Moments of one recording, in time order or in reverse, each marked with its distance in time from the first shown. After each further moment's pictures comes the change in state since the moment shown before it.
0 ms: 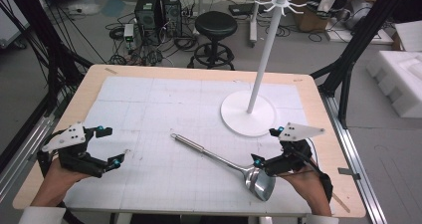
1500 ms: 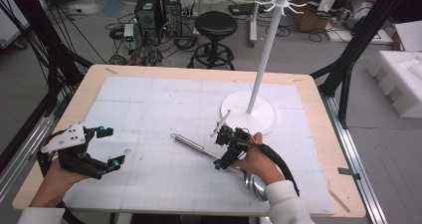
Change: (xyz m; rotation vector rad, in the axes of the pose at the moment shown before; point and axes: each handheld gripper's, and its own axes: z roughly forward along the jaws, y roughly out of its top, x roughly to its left) left arm -0.004 0.003 -0.001 0.002 -0.017 0.018; right arm 0.031 0.044 0.139 0.622 0.205 -0.145
